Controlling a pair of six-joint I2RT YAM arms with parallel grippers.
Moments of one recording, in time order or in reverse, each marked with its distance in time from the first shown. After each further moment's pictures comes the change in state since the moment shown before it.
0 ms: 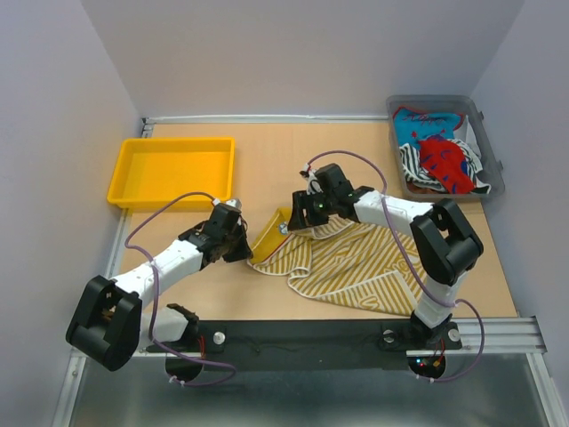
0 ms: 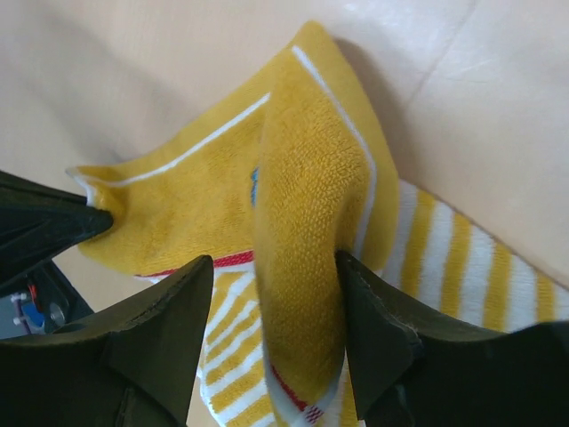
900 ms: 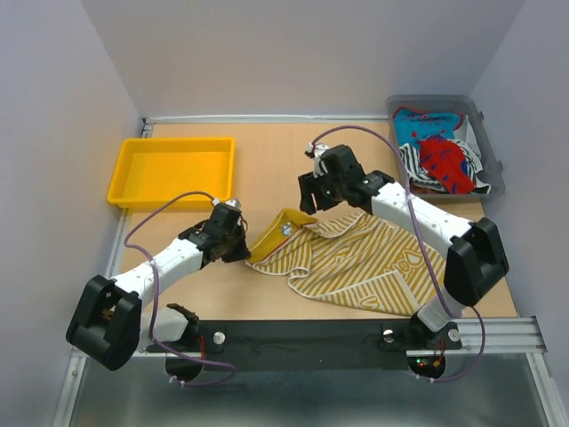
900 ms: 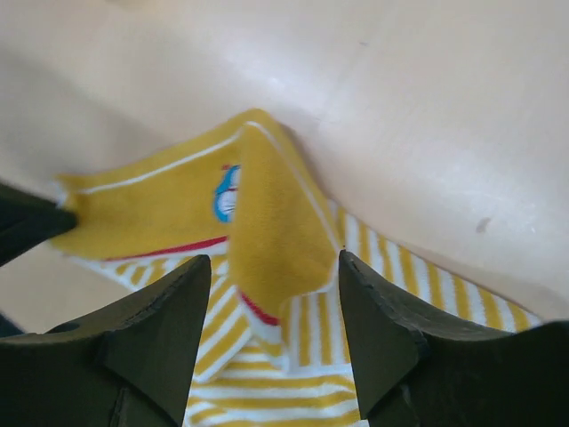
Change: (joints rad) left arm -0.001 0.002 0.018 -0.043 -0.027 0.016; right arm 0.051 -0.210 0.157 -0.296 0.322 -0.220
